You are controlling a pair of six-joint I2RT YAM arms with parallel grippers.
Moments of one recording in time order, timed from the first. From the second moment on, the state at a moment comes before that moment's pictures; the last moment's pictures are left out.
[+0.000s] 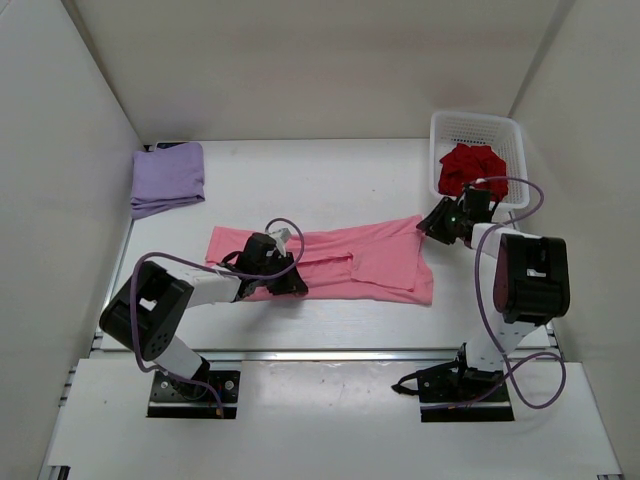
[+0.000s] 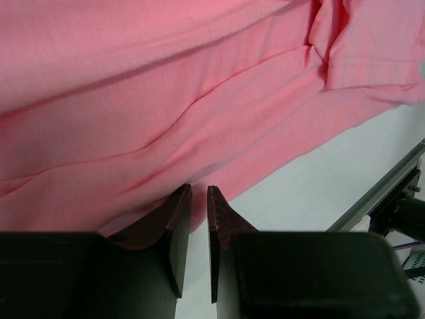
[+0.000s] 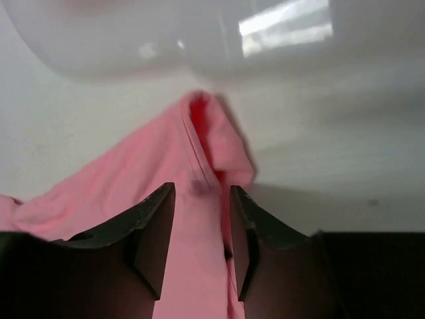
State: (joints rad) left arm -0.55 1.55 0.57 0.18 0.33 -0.65; right arm -0.11 1.74 0.92 0.07 -0.36 0.52
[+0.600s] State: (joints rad) left arm -0.23 1.39 0.66 0.06 0.31 -0.67; right arm 0.29 1.45 0.69 -0.02 -0.27 0.48
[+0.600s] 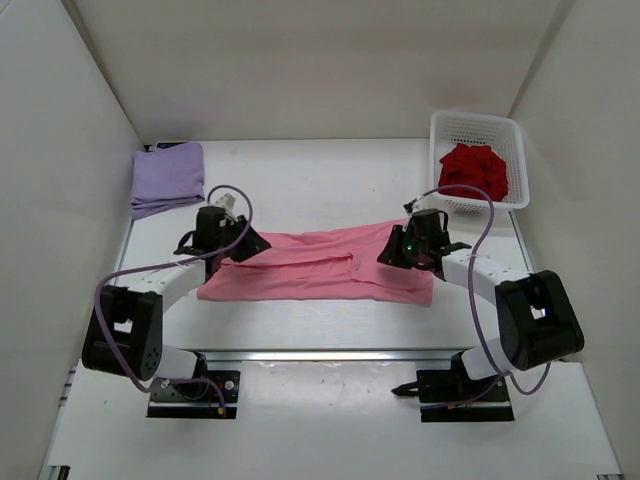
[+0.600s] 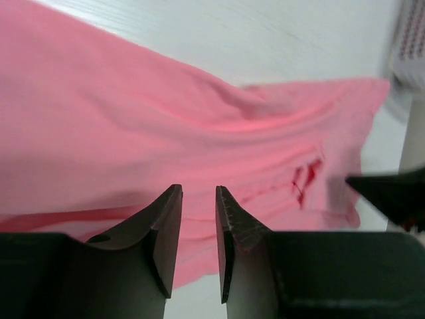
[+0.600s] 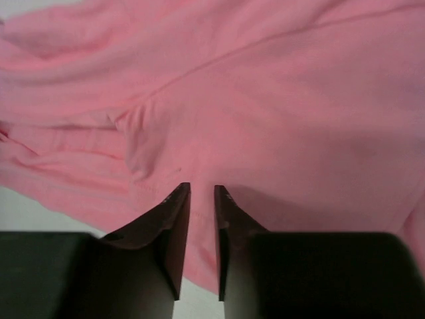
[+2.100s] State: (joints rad) left arm -0.02 1.29 0.60 -0.06 0.15 -0.66; right arm 0.71 1.57 0.97 -0.41 0.03 0.22
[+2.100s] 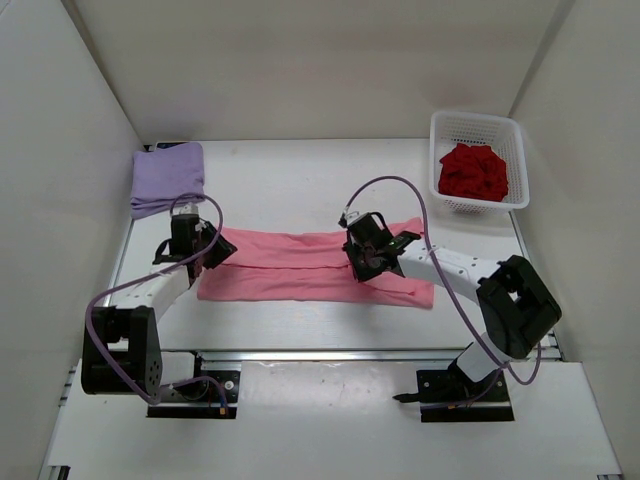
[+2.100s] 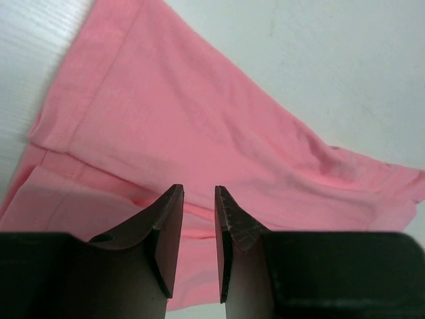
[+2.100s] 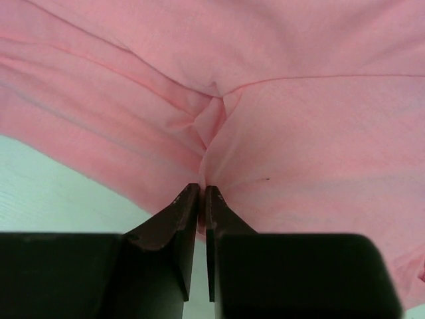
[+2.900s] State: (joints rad) left arm 0.01 1.67 0.71 0.16 0.24 -0.85; right arm 0.23 1.66 0.89 -0.07 -0.12 0.40
